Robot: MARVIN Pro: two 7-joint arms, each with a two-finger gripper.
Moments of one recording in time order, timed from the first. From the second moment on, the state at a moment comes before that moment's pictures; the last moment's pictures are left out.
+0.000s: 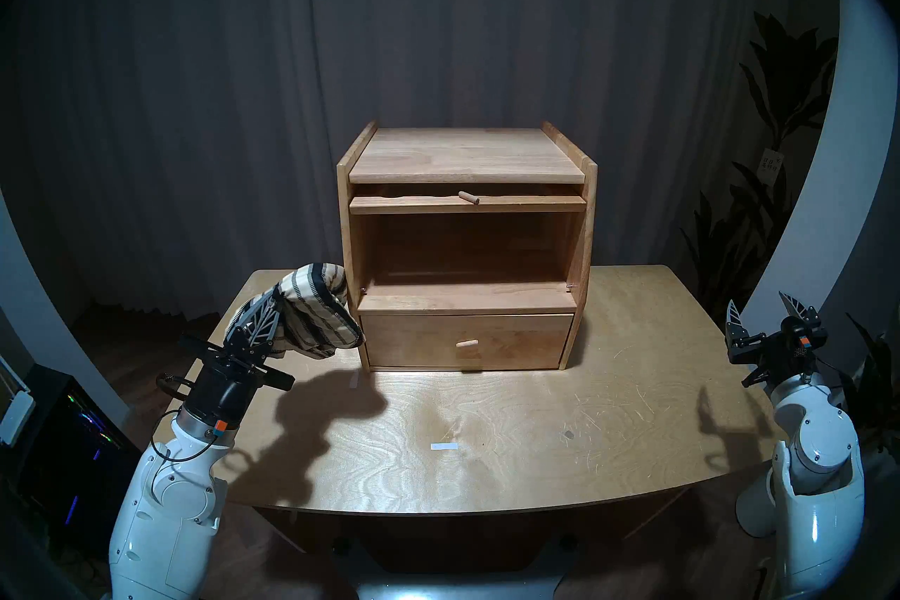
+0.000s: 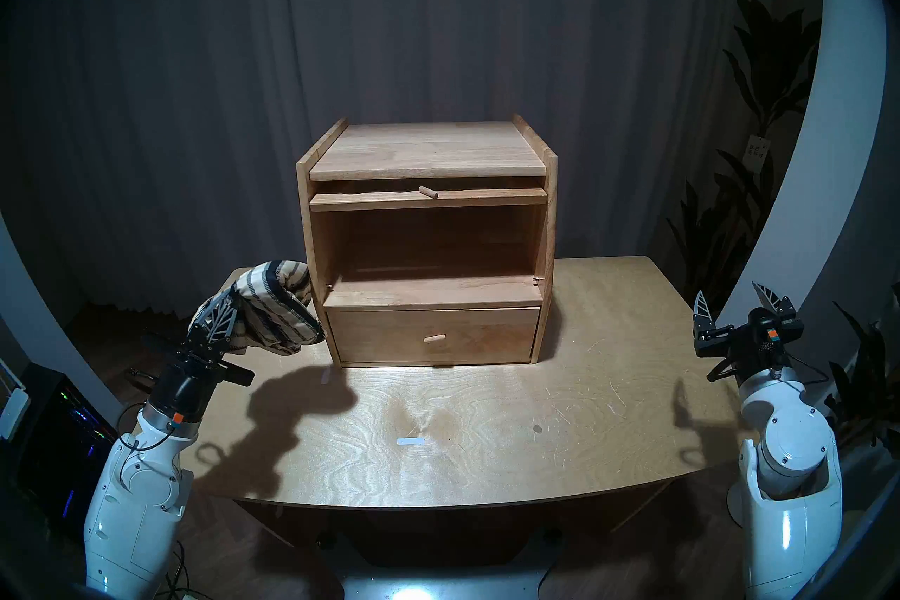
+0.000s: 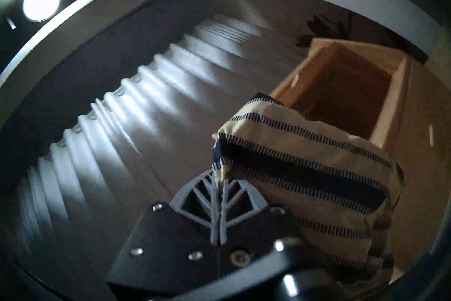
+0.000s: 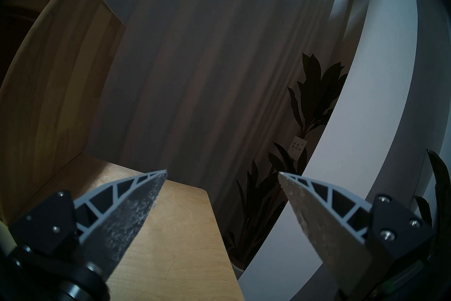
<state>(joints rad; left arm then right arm) 1.97 -1.22 -1.76 -1.80 0.46 -0.93 0.24 -2.07 -1.26 2.10 -2.04 0.08 0.01 0.08</state>
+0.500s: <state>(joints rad) 2.02 -1.21 -1.57 -1.98 0.27 -0.81 0.17 -2.07 -1.26 2.10 -2.04 0.08 0.01 0.08</state>
